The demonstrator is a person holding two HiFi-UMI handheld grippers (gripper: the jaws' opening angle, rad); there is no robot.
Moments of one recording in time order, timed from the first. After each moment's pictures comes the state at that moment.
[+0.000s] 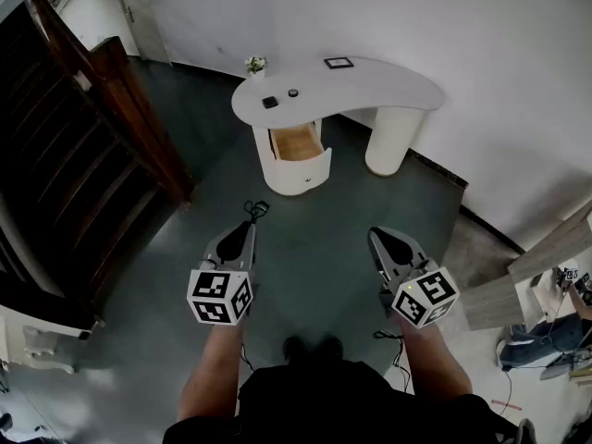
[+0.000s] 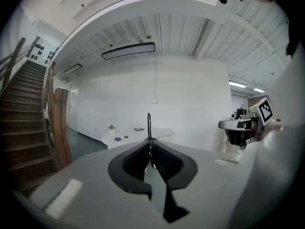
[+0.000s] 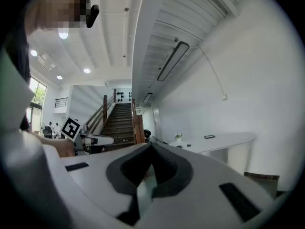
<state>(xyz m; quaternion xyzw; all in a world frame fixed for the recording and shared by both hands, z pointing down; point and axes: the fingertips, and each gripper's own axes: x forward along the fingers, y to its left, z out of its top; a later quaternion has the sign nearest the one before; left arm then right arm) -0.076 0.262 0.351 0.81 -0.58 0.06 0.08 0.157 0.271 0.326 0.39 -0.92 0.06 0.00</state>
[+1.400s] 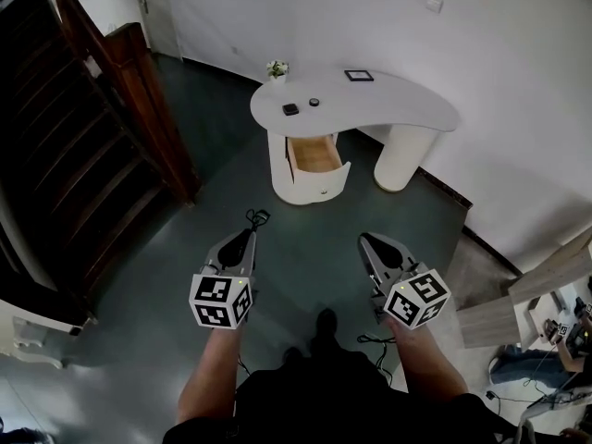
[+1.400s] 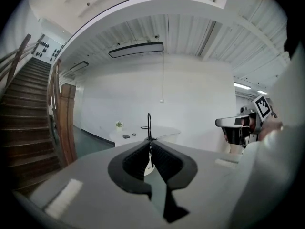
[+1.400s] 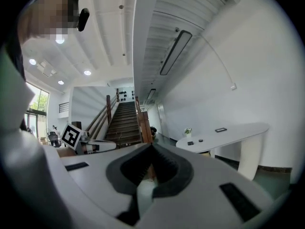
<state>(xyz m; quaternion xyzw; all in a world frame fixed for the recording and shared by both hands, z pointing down) -0.161 0.245 0.377 0.80 -0.59 0.06 0.09 0.057 0.238 0.340 0.36 -0.93 0.09 0.01</state>
